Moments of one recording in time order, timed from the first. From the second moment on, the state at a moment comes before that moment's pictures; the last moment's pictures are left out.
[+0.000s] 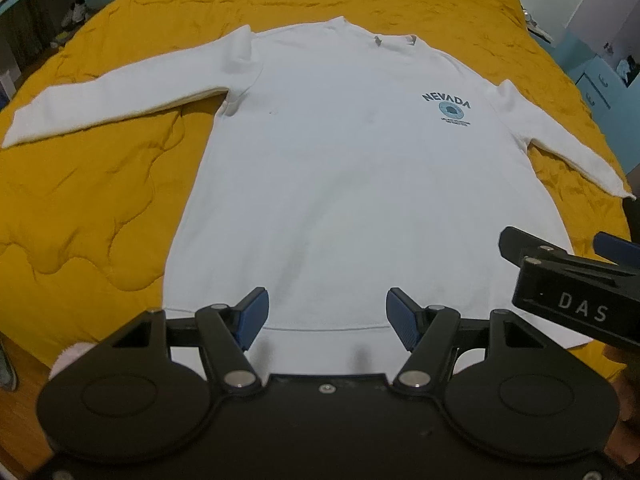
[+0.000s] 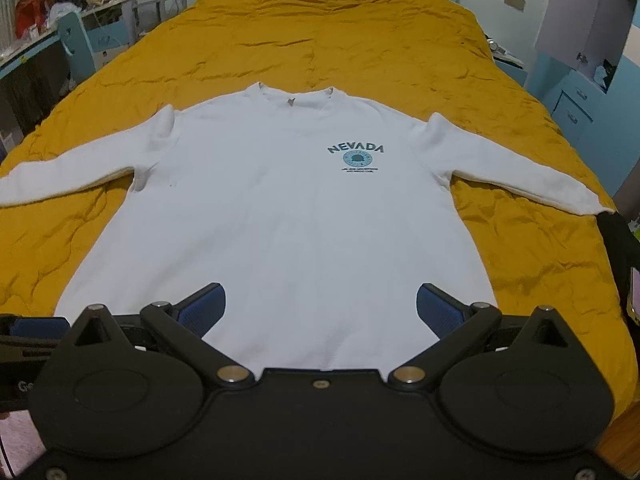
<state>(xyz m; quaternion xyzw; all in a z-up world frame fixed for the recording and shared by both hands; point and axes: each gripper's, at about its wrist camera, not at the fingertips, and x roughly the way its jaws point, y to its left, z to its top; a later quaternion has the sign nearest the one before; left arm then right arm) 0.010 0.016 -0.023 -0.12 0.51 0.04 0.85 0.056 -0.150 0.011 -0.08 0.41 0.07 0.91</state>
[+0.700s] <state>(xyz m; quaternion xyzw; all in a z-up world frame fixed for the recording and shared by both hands) -0.014 0.360 -0.082 -0.42 0.26 0.26 0.83 0.135 0.073 -0.044 -0.31 0.15 0.30 0.89</state>
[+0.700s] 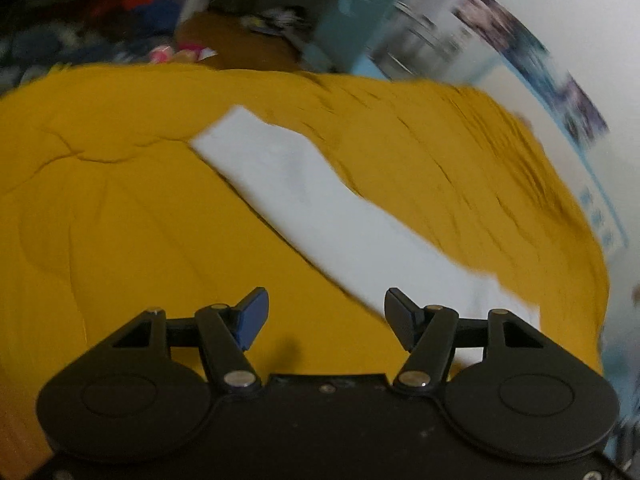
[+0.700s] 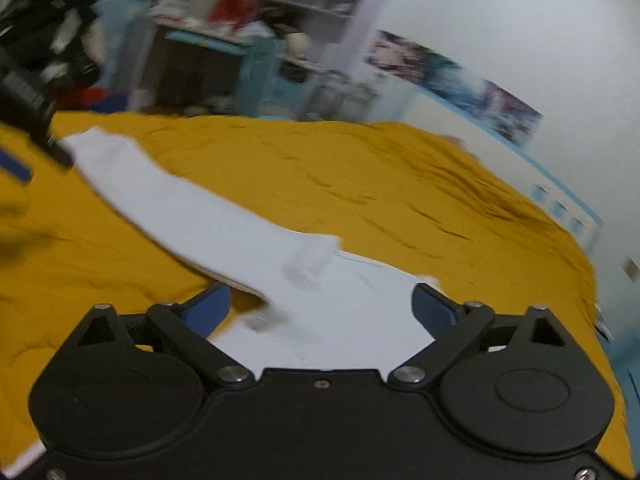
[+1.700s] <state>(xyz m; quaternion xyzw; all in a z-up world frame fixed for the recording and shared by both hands) 0.019 0.454 -0.090 -0.58 0.05 0.25 0.77 0.167 0.162 -0.109 -0.41 0.20 0.30 0.84</state>
